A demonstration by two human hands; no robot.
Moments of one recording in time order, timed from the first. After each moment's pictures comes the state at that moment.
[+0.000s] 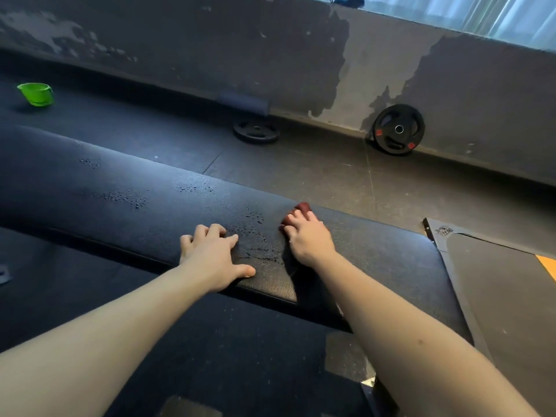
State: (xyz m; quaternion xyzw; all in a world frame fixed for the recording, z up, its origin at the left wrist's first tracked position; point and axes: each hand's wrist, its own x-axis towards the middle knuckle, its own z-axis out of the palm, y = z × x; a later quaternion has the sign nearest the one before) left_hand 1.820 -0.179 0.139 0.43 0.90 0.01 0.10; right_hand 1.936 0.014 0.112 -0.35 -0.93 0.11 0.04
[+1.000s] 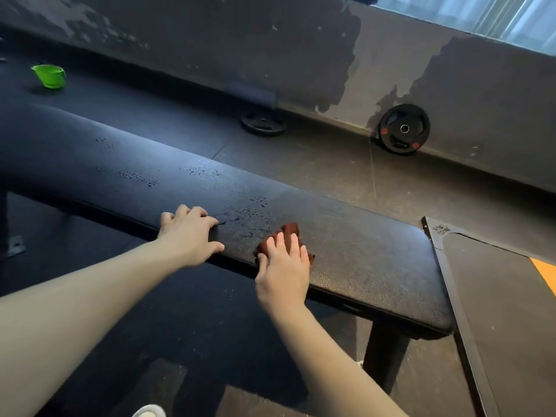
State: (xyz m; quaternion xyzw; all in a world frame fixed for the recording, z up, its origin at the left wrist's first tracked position) left_hand 1.799 -0.222 0.140 0.42 0.90 0.00 0.08; right_hand 1.971 -0.129 0.090 -0.40 -0.90 0.09 0.11
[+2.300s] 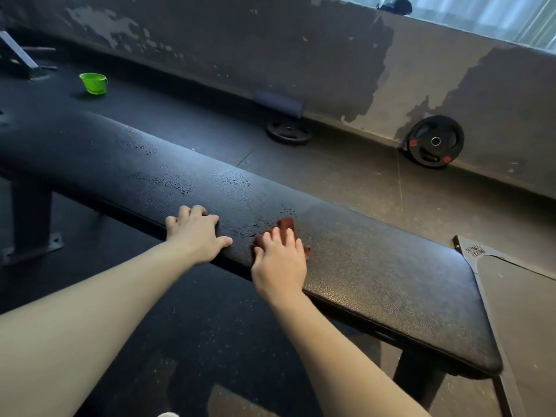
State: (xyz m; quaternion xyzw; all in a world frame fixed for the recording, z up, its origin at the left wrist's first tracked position) left_hand 1.759 -0.237 0.136 0.33 0.94 0.02 0.08; right_hand 1.900 -0.135 0.099 -0.34 -0.93 0.10 0.08
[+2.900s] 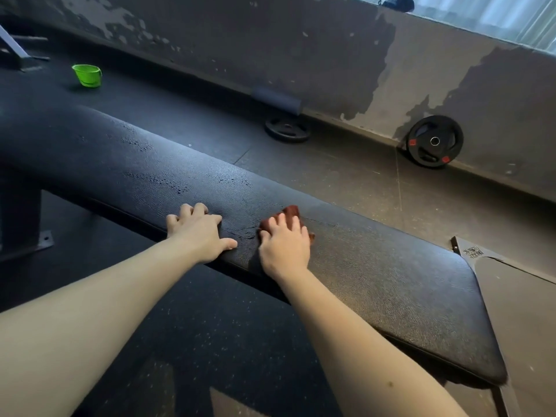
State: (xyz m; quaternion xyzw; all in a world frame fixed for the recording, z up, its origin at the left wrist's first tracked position) left_hand 1.754 -0.225 0.137 0.32 0.94 0.02 0.10; right_hand 1.867 -0.091 0.099 -0.35 -0.93 0.09 0.06
